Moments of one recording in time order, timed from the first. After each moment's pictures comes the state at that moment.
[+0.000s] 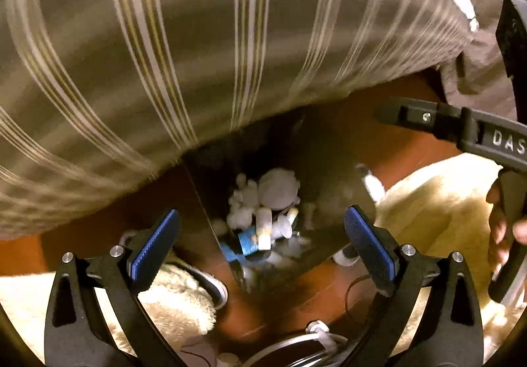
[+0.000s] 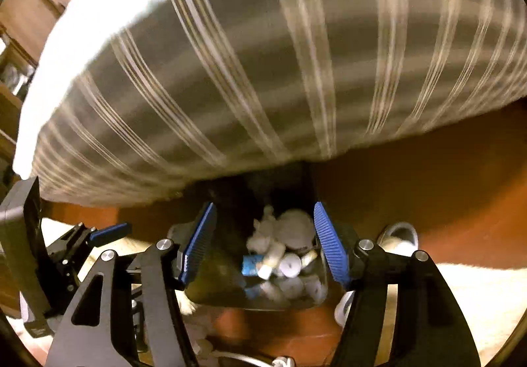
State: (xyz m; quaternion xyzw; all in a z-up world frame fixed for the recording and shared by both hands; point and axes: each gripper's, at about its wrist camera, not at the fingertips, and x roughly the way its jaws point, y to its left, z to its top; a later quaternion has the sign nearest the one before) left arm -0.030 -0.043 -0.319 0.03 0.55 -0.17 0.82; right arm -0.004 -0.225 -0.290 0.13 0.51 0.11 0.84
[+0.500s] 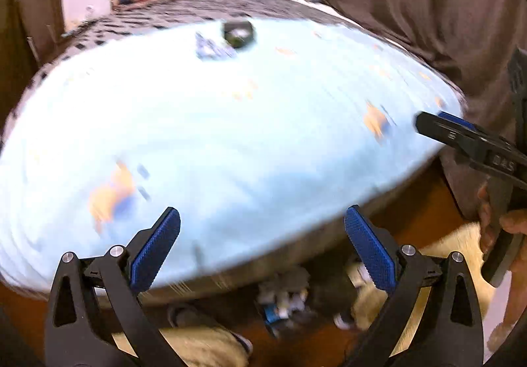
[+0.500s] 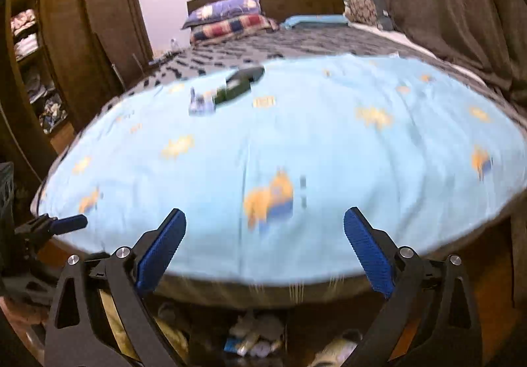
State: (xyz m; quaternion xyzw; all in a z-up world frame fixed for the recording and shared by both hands) left arm 0.028 0.002 -0.133 0.01 0.41 -0.13 0.90; right arm 0.040 -0.234 -0.111 0.06 0.34 0.11 0.93
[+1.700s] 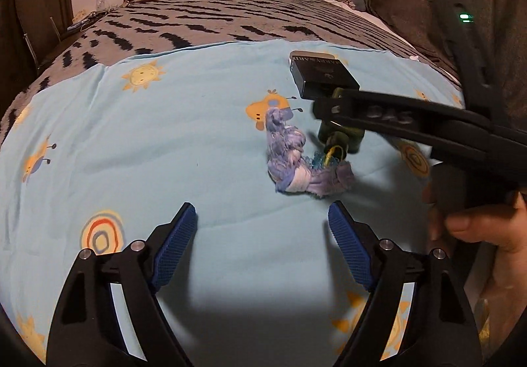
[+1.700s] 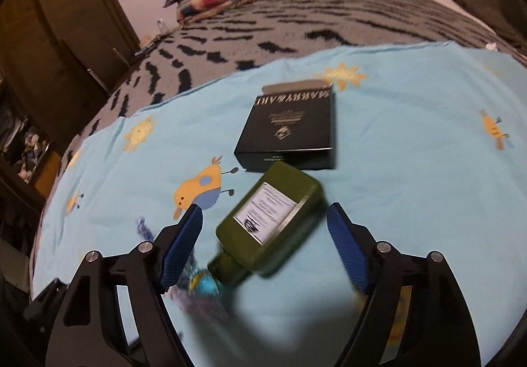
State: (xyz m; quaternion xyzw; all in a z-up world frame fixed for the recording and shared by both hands) left arm 0.282 0.044 -0.153 -0.01 0.43 -0.09 0.90; right arm 0.360 -0.109 -0.151 0.11 0.44 0.13 0.88
